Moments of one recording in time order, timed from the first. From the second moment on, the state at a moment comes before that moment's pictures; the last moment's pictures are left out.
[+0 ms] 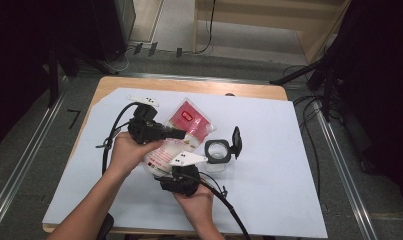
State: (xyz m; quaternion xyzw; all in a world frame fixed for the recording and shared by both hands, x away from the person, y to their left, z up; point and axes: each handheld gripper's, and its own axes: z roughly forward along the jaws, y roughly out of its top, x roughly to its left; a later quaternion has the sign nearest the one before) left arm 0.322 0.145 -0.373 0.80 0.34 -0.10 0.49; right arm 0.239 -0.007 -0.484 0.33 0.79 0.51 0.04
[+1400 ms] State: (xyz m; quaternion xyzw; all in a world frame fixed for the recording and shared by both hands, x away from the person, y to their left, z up) left arm 0.305 0.118 -0.363 0.86 0.29 -0.07 0.41; right arm 0.226 -0.006 -0.481 0.37 0.77 0.52 0.02
